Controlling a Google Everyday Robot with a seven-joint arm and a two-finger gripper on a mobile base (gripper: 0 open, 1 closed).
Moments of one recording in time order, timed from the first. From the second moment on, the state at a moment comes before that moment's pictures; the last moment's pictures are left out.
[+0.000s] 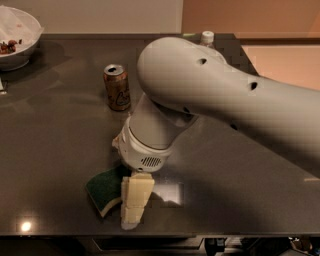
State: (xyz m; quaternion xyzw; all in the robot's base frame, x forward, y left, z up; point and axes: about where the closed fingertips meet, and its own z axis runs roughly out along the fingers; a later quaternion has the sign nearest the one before) arm 0.370 0.075 0.836 -0.77 0.60 0.17 0.16
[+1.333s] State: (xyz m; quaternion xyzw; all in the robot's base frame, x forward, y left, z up) arm 0.392 0.032 0.853 -0.75 0.63 0.15 0.16
